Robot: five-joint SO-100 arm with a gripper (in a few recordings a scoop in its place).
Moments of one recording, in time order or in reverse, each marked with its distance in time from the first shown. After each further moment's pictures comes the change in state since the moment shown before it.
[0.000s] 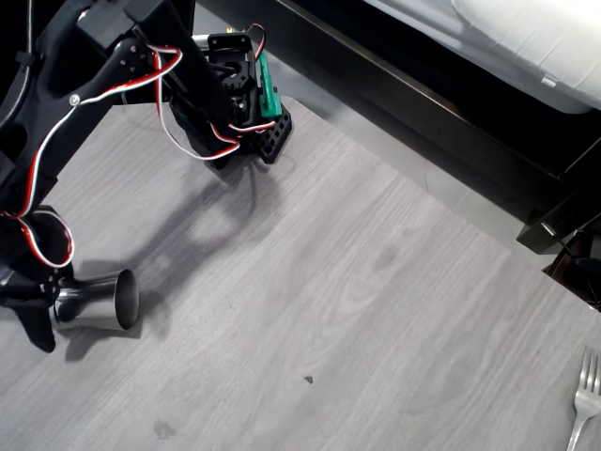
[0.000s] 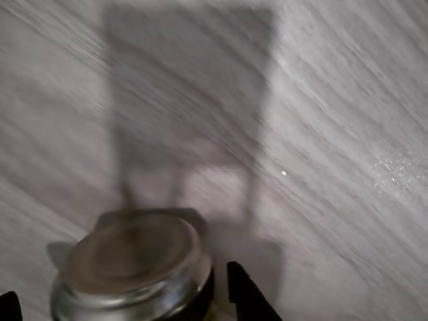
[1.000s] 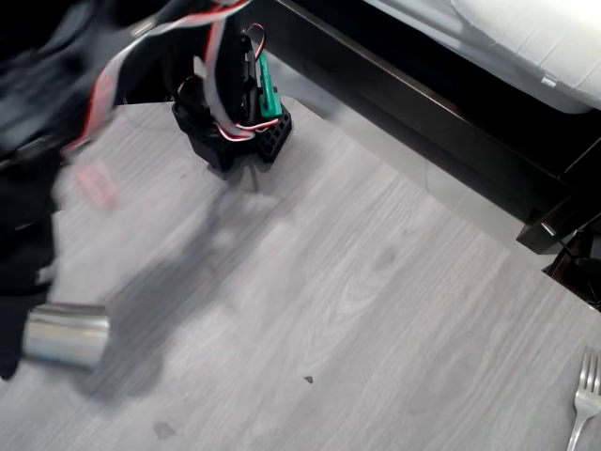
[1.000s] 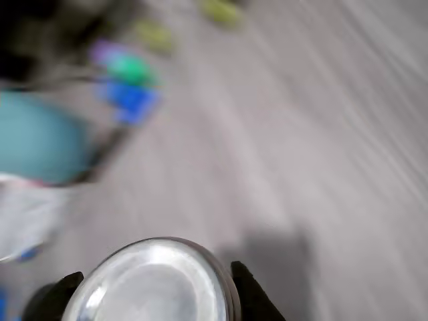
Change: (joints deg) arm -12.4 43.9 26.5 -34.7 -16.1
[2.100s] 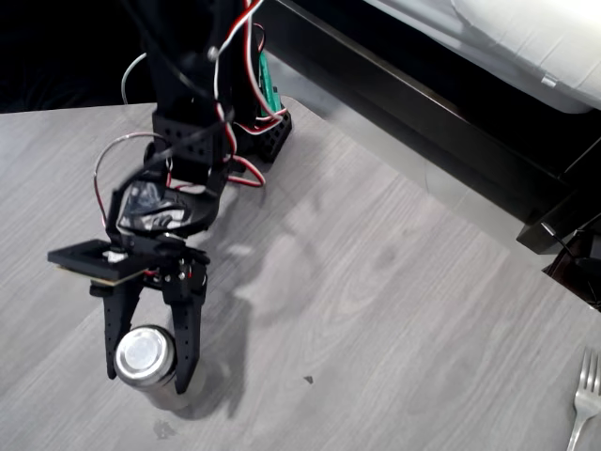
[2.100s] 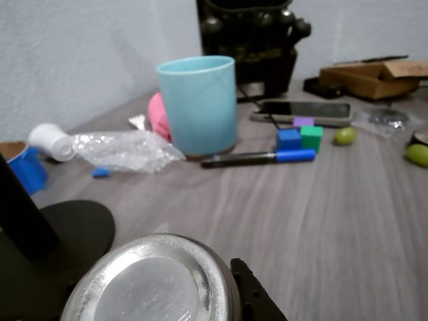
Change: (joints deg) arm -17.1 -20.7 41.6 -88.1 -25.0
